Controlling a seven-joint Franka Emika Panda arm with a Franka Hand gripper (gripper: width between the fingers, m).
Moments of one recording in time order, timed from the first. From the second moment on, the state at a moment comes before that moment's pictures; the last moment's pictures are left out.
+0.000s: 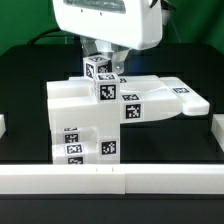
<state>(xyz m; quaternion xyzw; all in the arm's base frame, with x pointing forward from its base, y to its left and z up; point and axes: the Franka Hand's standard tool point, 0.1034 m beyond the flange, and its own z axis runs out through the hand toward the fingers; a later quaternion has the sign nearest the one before) 0.565 -0.042 0.115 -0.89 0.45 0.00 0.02</state>
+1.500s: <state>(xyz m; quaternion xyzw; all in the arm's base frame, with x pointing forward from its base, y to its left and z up) 0.565 -0.052 0.115 -0.99 -0.10 0.00 -0.01</state>
